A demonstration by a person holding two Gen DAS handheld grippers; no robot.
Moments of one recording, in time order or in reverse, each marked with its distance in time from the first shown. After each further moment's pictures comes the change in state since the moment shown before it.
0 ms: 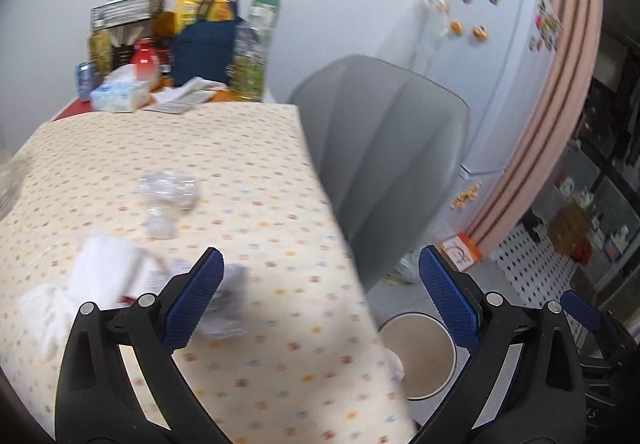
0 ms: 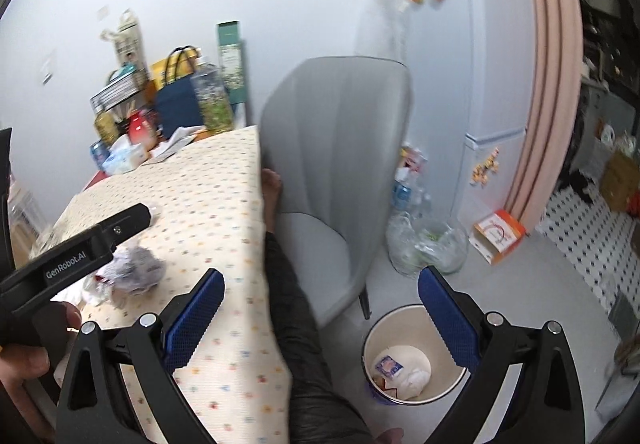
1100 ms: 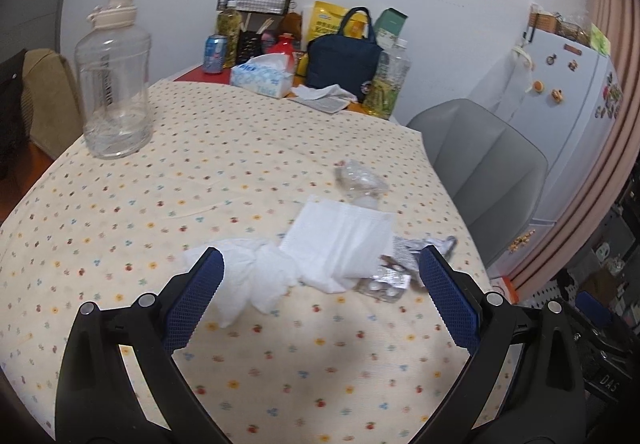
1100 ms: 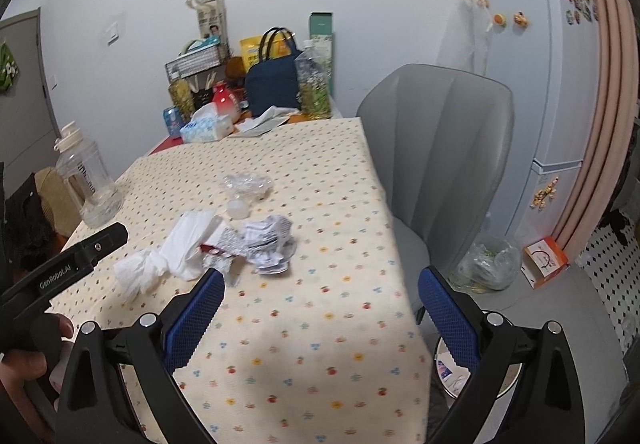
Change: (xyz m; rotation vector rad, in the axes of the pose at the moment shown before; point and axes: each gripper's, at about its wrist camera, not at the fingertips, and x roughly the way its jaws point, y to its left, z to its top) left arm -0.088 0.169 -0.045 -0.207 -0.063 0.191; right arm -0.020 0.135 -0.031 -0.144 0.009 0.164
